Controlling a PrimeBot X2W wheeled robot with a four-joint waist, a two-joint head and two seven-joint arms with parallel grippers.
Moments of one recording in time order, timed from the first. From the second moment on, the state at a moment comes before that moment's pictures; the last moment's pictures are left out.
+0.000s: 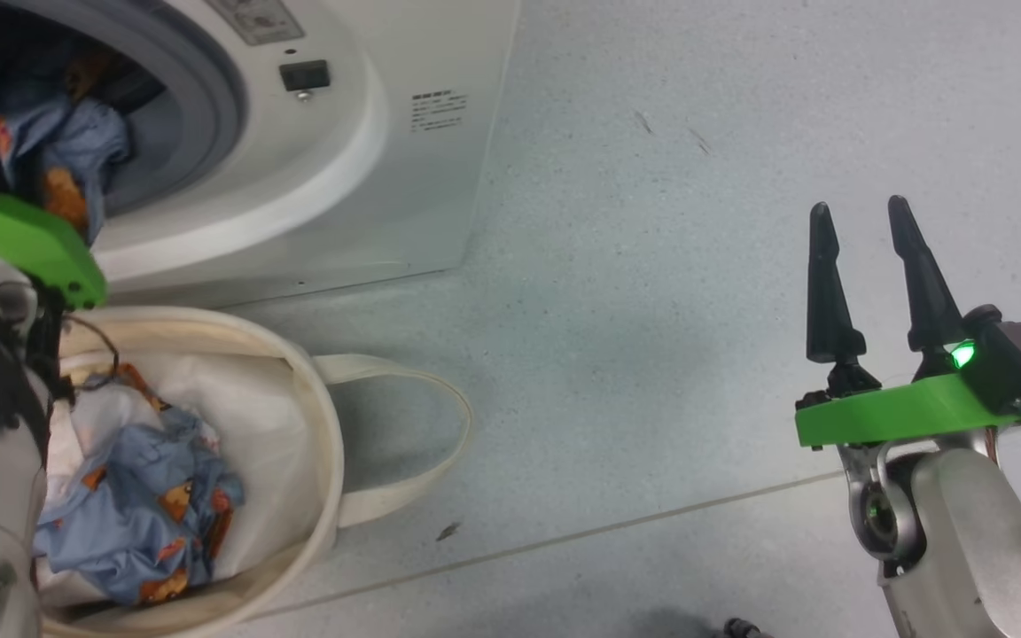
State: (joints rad) left arm -1.08 0.30 -0.05 1.30 -0.24 -0.02 -0.21; right arm -0.31 -0.14 0.15 0.08 0.29 0.13 -0.25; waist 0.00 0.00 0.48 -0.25
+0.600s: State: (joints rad) left arm -1.24 0.36 -0.02 1.09 -0.25 -0.04 -0.25; right arm -0.31 -0.15 0.15 0.05 0.29 0.13 -0.25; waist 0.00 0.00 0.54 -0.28
